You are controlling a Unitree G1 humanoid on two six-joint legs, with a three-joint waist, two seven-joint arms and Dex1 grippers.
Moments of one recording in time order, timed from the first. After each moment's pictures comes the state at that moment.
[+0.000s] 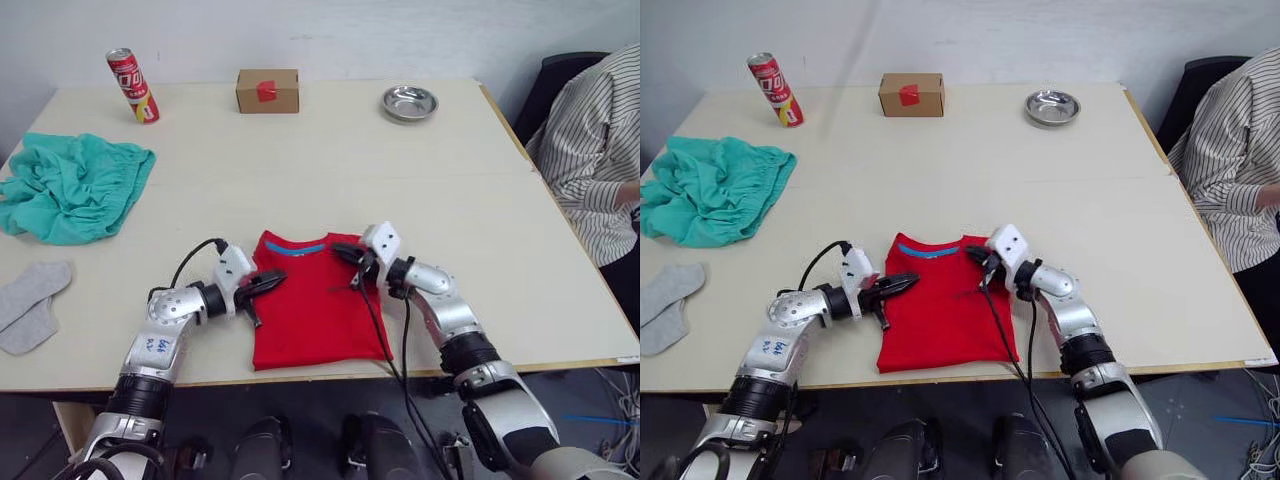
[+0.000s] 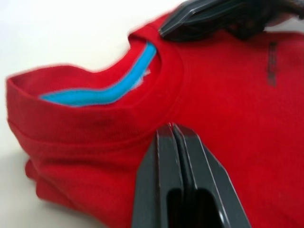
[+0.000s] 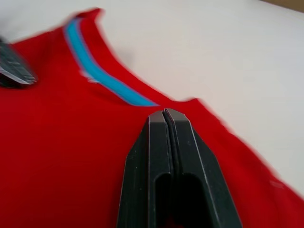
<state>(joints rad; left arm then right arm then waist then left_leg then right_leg) -0.34 0.47 -0.06 0.19 -0.17 0.04 -0.80 -0.69 -0.25 0.09 0.69 0.12 -0.17 0.72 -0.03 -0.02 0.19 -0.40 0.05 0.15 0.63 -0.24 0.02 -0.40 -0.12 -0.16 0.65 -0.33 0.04</state>
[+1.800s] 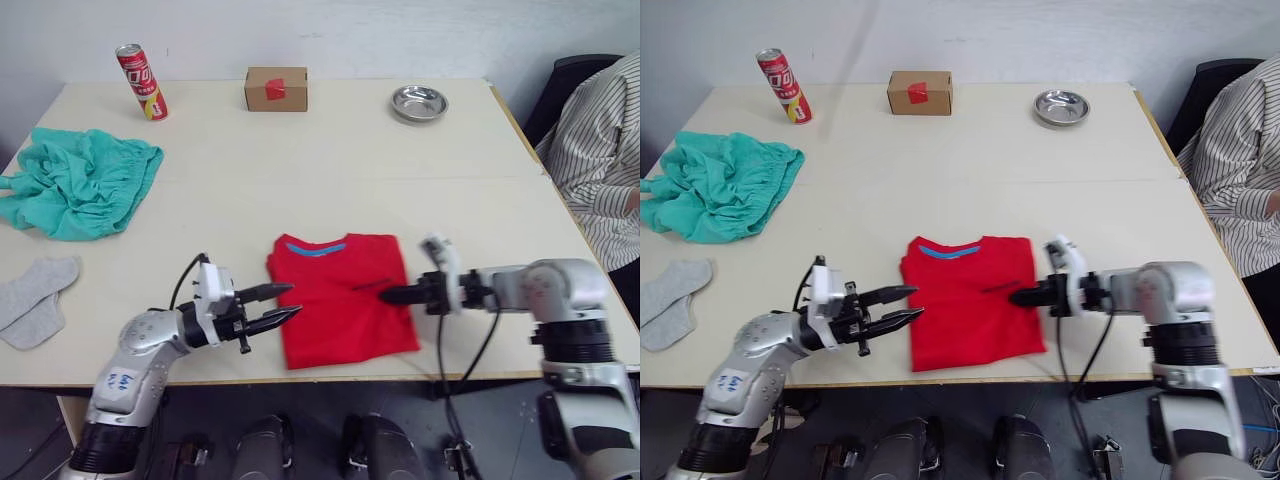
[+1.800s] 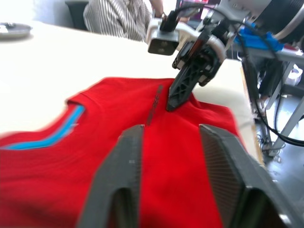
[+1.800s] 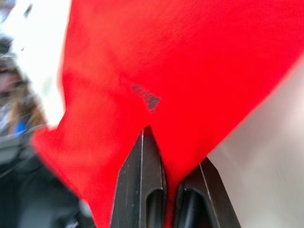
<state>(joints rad) -0.10 0.54 0.07 -0.30 -0.59 0.27 -0.95 -0.64 -0.66 -0.11 0.14 0.69 1.47 0.78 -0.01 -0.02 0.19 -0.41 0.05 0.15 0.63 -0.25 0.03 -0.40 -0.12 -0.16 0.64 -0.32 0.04</state>
